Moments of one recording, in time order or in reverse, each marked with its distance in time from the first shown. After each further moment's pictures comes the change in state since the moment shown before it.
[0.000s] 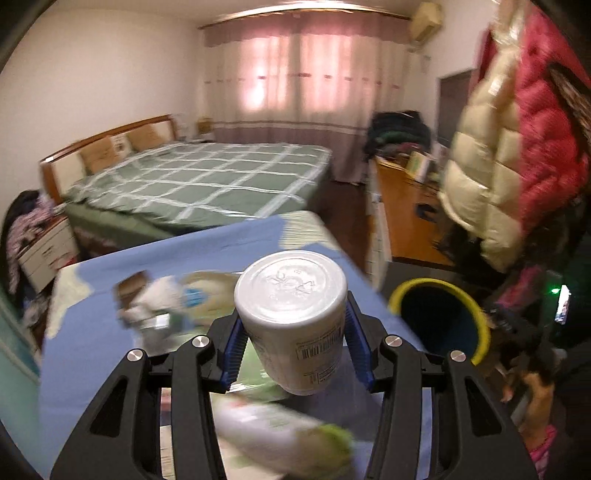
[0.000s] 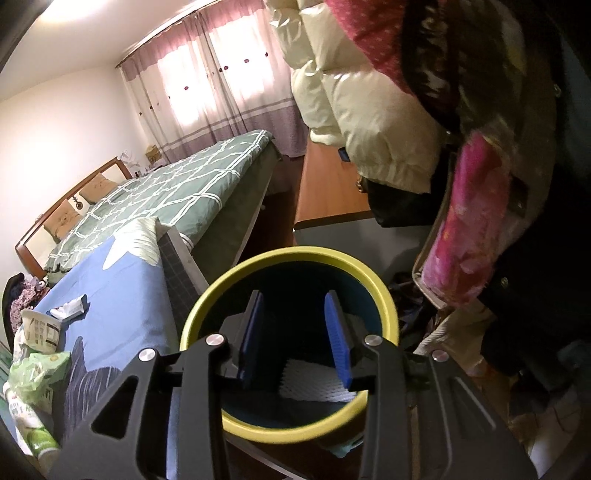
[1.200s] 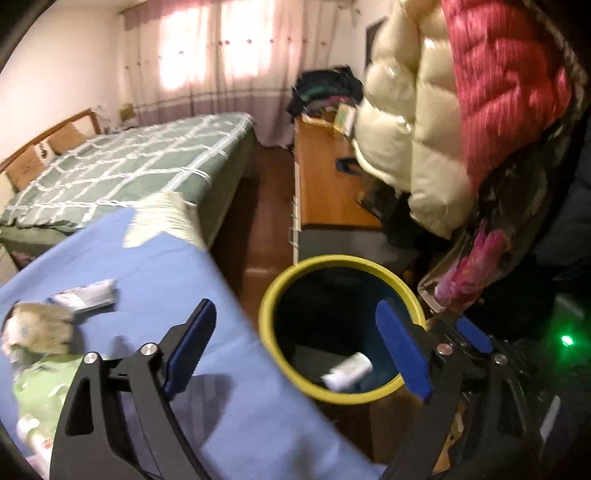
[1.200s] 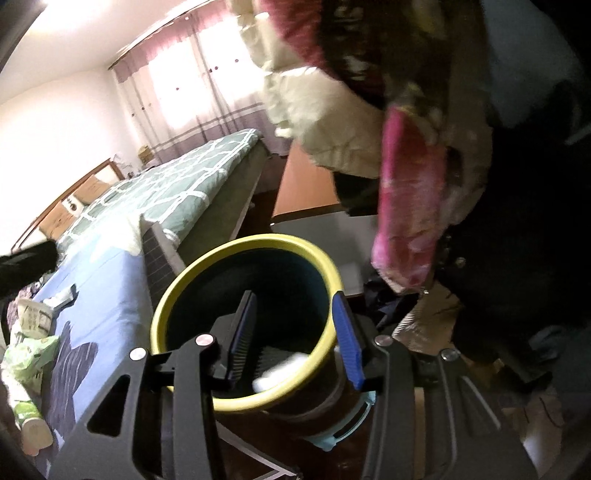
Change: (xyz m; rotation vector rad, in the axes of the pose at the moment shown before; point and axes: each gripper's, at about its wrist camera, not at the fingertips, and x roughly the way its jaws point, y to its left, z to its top) left arm 0.103 -0.159 0.010 0.128 0.127 -0.187; right arm -0.017 -0.039 -0.013 0.007 0.009 -0.014
